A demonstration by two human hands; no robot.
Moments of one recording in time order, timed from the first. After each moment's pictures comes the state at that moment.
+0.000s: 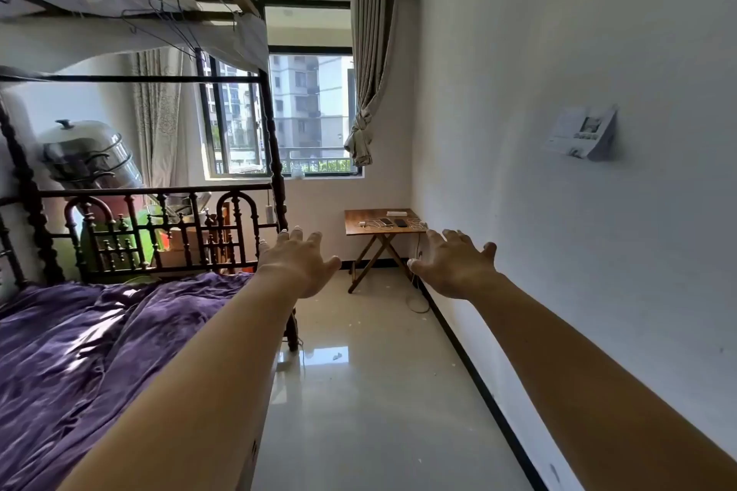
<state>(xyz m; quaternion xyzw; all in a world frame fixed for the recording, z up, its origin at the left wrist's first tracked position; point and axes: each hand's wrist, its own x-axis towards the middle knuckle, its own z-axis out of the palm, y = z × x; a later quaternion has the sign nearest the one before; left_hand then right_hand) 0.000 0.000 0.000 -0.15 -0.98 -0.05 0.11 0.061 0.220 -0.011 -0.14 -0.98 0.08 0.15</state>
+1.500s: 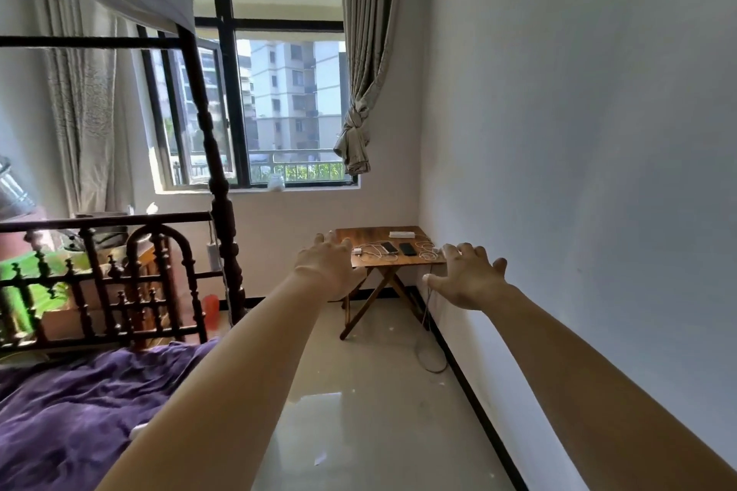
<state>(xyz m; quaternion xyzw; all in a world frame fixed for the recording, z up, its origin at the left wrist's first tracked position) -0.593 0.259 -0.016 -0.23 -0.97 -0.01 0.12 -0.529 0.459 -0.037 -0.17 -0.98 0.06 0.12</state>
